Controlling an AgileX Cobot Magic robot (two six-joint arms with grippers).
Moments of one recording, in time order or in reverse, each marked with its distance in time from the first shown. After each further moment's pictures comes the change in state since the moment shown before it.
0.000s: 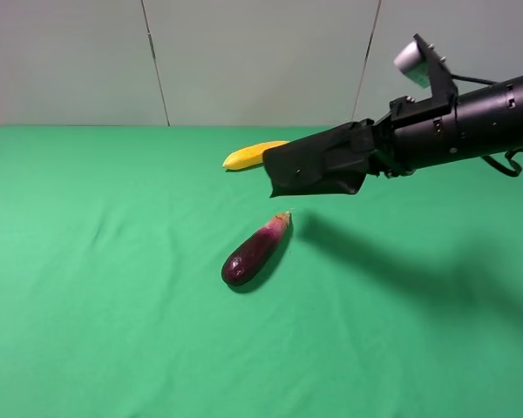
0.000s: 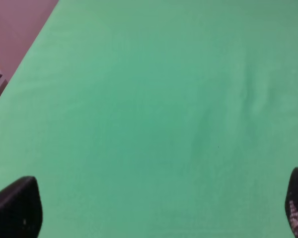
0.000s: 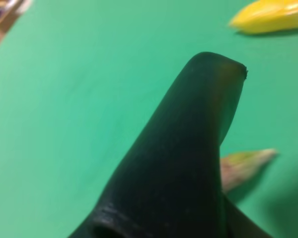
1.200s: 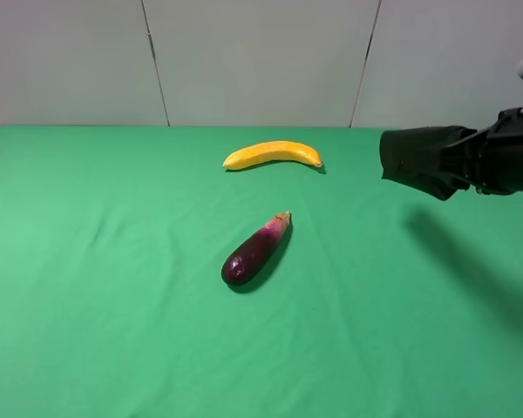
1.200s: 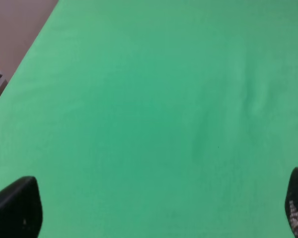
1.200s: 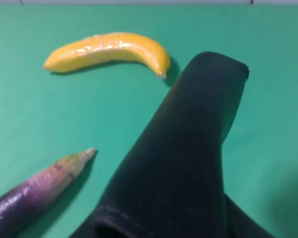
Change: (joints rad) left arm 0.000 0.000 0.000 0.000 0.000 0.000; right arm 0.000 -0.396 0.264 -0.569 -0.436 0.612
